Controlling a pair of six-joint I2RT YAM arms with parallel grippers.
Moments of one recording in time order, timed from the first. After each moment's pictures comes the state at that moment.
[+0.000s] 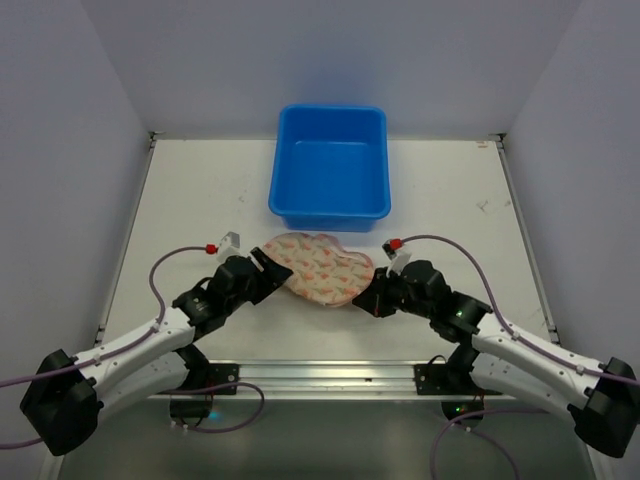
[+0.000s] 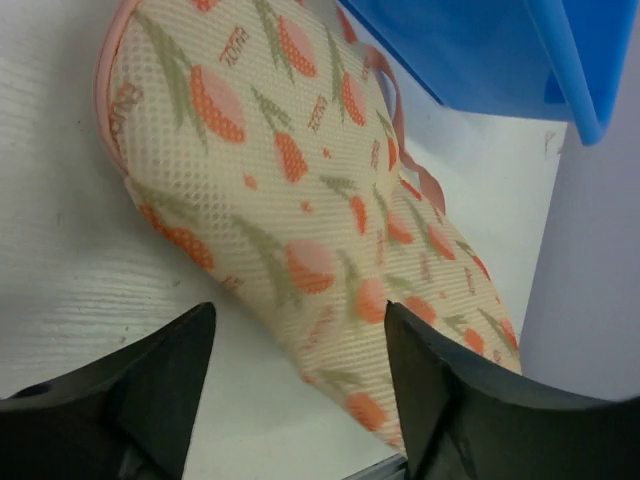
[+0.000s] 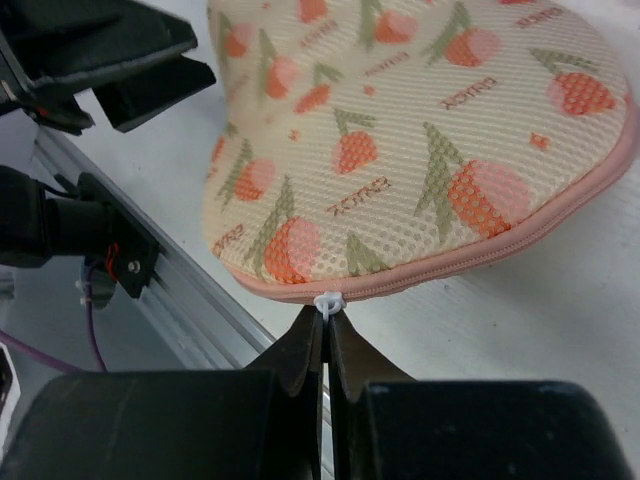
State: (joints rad) left arm -0.72 0.87 0.38 -0.11 -0.21 -1.23; right arm 0.83 0.78 0.43 -0.16 -0.11 0.70
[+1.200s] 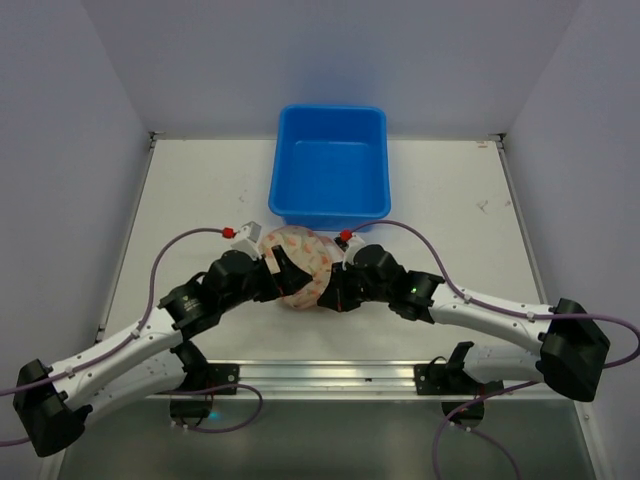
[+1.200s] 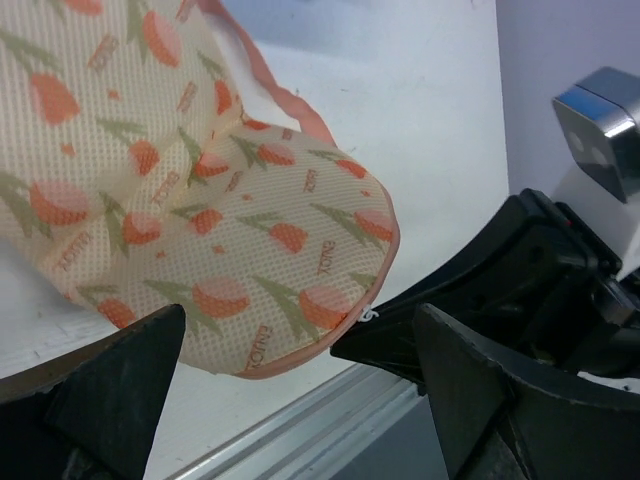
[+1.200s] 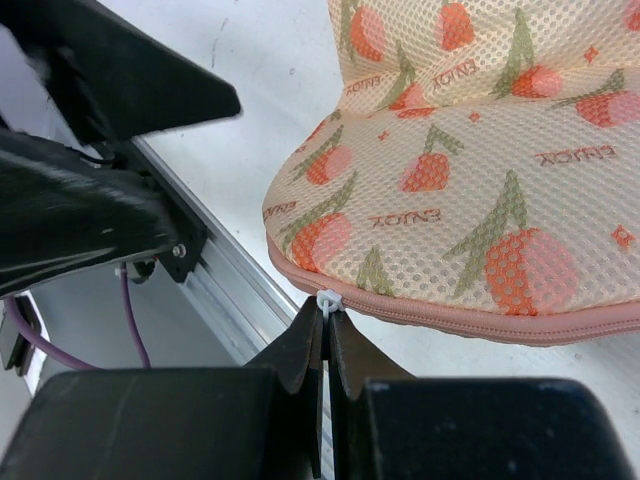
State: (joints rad) left arm -0.82 0.80 0.55 -0.28 -0.06 -1.00; right arm 0.98 1.21 0.70 -0.11 -0.15 0.72
